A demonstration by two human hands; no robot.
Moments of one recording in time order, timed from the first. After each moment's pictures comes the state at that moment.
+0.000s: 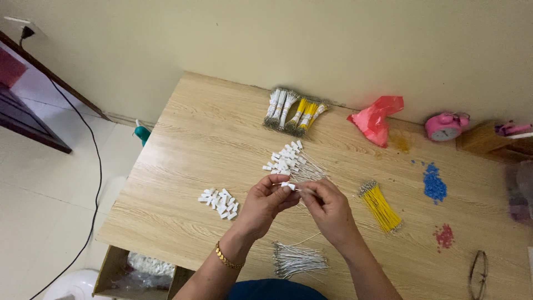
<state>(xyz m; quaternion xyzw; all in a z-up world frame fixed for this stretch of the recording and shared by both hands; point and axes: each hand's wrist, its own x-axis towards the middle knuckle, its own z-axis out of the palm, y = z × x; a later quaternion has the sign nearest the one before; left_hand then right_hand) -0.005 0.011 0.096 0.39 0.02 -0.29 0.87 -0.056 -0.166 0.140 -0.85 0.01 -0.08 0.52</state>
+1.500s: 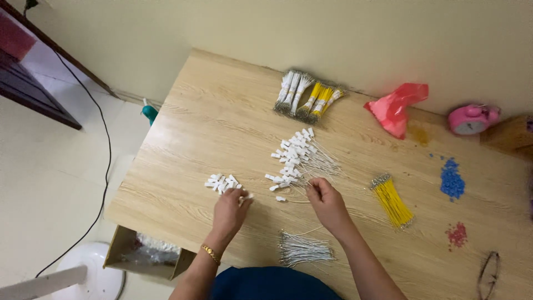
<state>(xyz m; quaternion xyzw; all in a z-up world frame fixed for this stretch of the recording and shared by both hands) -0.023 0.104 -0.008 0.94 -0.02 -0.08 0.33 -0.046 -0.179 0.027 -0.84 0.13 0.08 0.52</state>
